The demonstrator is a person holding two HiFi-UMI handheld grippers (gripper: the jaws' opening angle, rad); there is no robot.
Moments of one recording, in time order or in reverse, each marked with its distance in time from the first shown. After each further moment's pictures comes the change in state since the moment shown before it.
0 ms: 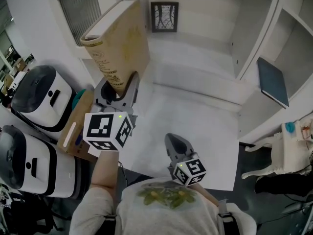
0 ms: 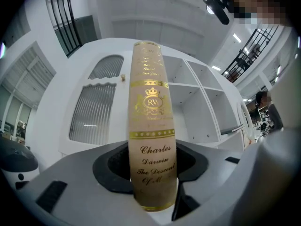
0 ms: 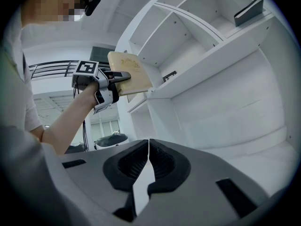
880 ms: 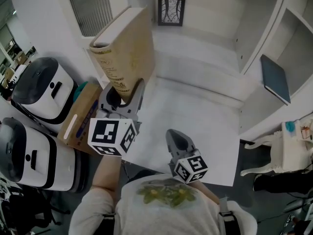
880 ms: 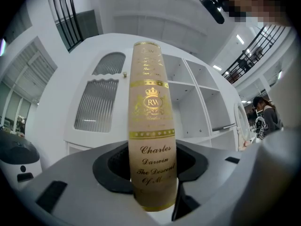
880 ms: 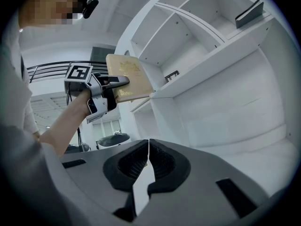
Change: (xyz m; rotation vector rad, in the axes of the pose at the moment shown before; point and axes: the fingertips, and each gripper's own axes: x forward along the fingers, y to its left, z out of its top) left arm -0.037 -0.011 -0.022 -0.034 0.049 -0.020; right arm -0.008 0.018 -0.001 0.011 0.007 0.009
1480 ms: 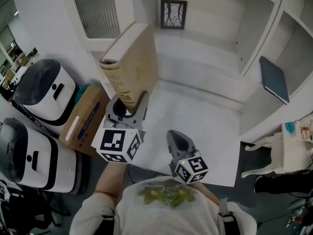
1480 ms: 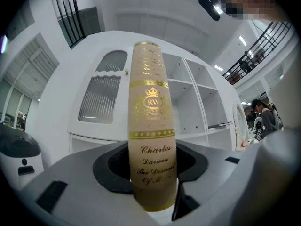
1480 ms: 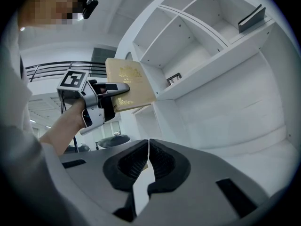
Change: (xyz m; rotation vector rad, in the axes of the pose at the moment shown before) left arm -0.024 -0.006 -0.025 -0.021 0.025 -0.001; right arm 0.000 0.013 0.004 -0.012 -0.022 -0.003
